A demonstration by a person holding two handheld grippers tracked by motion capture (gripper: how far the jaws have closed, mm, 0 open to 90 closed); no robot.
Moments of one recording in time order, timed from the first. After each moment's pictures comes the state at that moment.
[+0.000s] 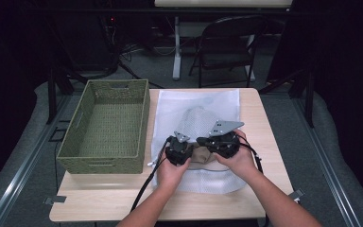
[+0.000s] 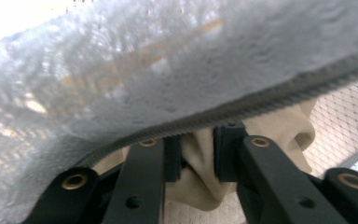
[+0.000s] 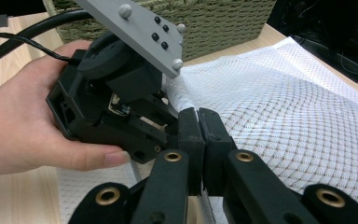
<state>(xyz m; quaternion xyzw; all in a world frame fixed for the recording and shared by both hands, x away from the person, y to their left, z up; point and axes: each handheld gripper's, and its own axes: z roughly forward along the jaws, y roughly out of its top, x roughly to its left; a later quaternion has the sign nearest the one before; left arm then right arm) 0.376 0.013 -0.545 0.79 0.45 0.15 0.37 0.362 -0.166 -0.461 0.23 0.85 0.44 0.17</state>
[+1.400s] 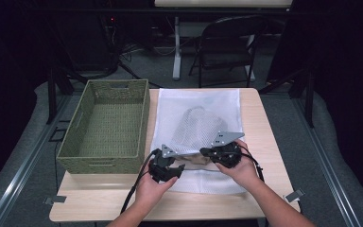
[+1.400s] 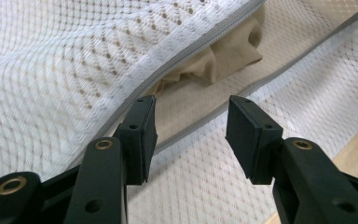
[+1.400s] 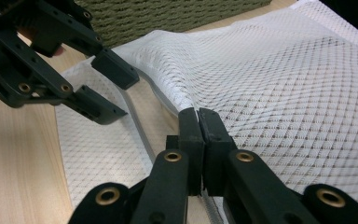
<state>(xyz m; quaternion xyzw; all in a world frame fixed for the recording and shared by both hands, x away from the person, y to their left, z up) 0.322 0.063 -0.529 0.84 0.40 0.12 0.35 0.348 -0.175 -0.493 0.24 0.86 0.42 0.15</state>
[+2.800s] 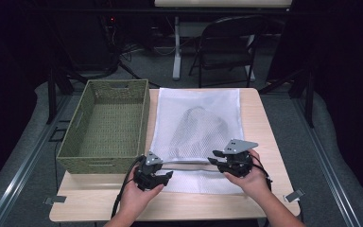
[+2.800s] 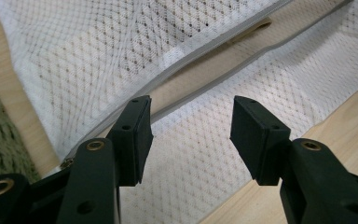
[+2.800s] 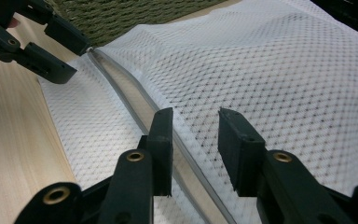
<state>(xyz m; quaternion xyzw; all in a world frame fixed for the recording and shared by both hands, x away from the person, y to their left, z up) 0.300 0.102 -0.527 0.83 0.41 0.11 0.35 0.319 -0.201 -0.495 0.29 0.84 0.42 0.18</state>
